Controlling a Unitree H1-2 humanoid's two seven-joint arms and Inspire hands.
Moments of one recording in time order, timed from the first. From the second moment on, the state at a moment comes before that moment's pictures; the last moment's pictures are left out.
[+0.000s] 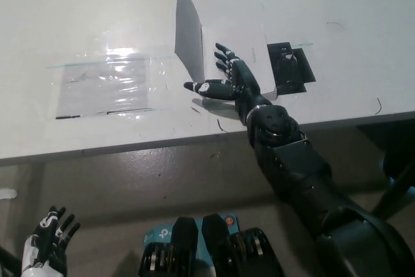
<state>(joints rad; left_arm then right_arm) -0.13 -0.03 0.50 0.33 -0.62 0.09 0.06 -0.99 0.10 0.12 1.14 0.18 -0.06 -0.08</state>
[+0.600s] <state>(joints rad) -0.13 -0.03 0.50 0.33 -0.61 0.09 0.08 -0.99 0.10 0.14 1.14 0.10 -0.09 -0.06</state>
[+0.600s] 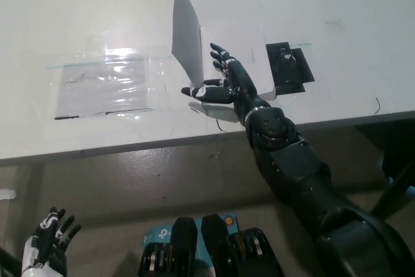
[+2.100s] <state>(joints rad) -0.06 -0.04 0.51 0.35 -0.62 0.08 0.07 -0.51 -0.05 -0.69 0.10 0.76 0.45 -0.18</state>
